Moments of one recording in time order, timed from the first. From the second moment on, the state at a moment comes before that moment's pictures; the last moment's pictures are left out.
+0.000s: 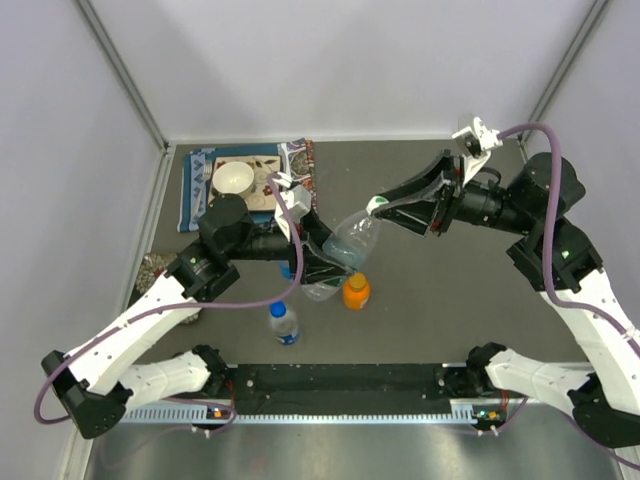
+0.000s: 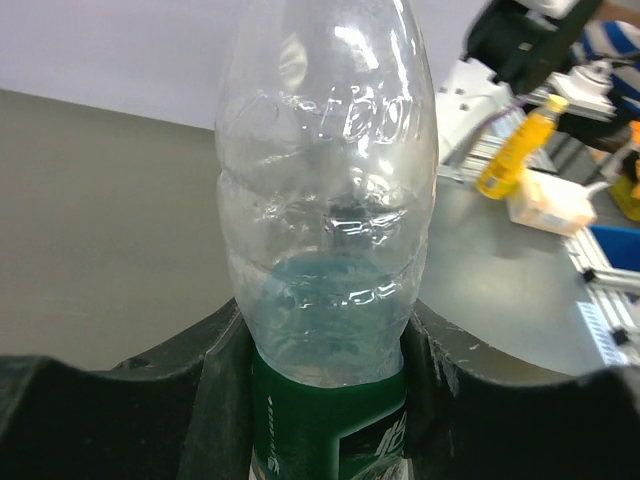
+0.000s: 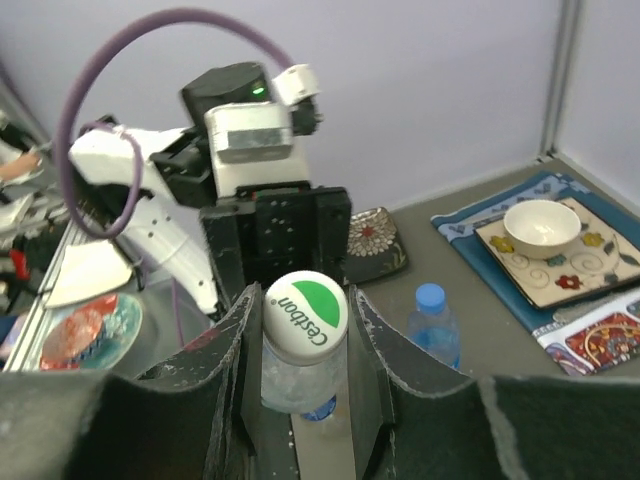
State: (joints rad) left arm -0.78 1.01 1.07 -0.04 0.78 -0.24; right arm 0.61 1.01 1.44 -0.31 -0.70 0.31
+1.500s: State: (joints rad) left arm -0.72 1.06 1.11 -0.01 1.04 -0.28; right arm 0.60 1.02 1.46 -0.31 -0.89 0.19
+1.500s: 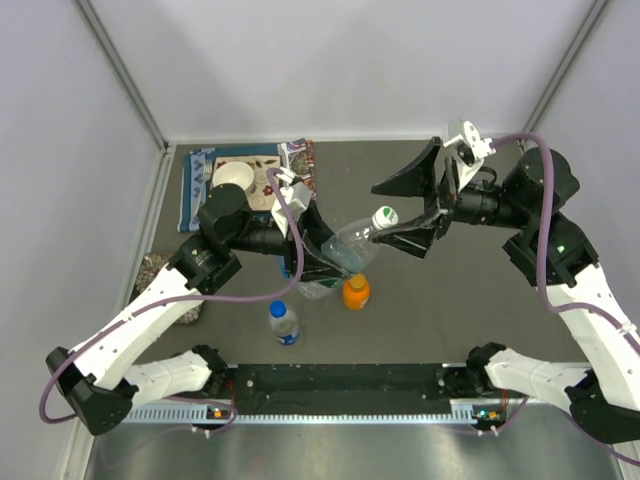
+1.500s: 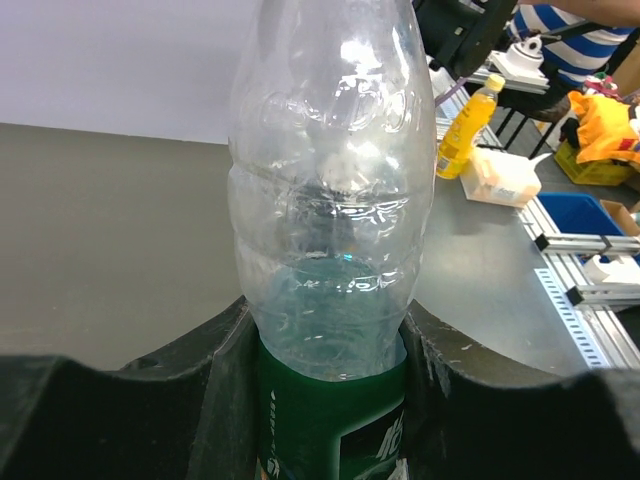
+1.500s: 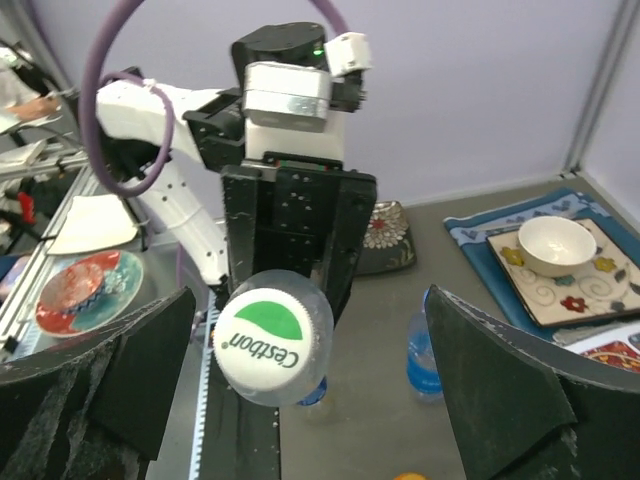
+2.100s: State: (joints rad) left arm -0.80 0.96 1.06 -0.04 0.39 -0.10; right arm 0.60 1.00 1.50 -0.31 -0.33 0.54
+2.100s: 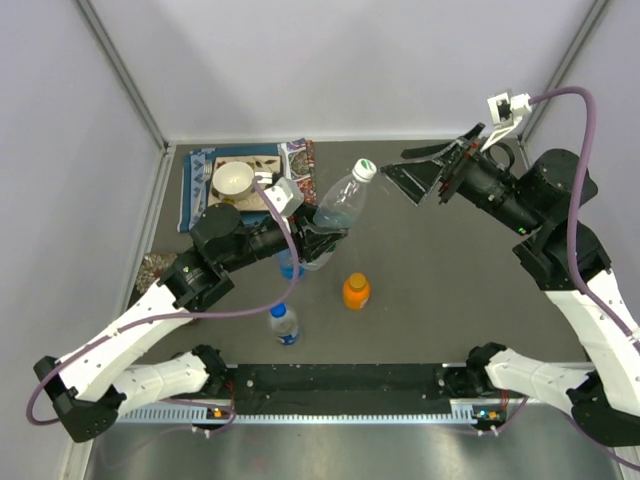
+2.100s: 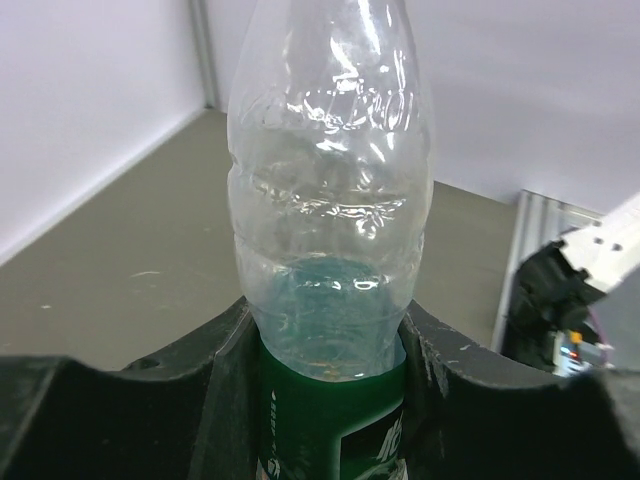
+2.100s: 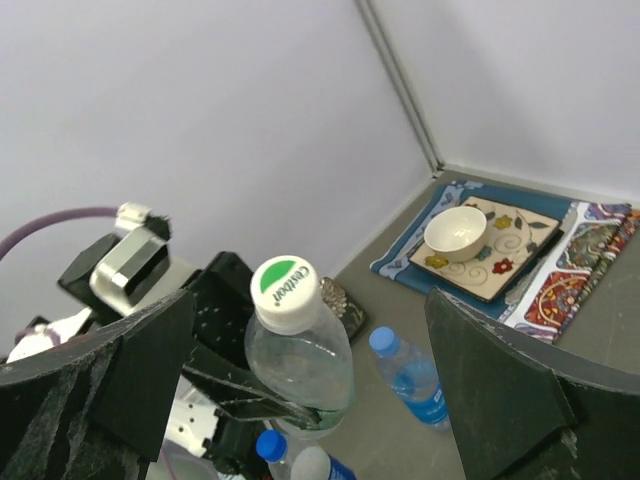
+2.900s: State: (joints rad) left arm -1.02 1.04 1.06 -0.04 -0.32 0.08; right arm 0.70 1.16 1.54 -0.36 -0.08 0.60
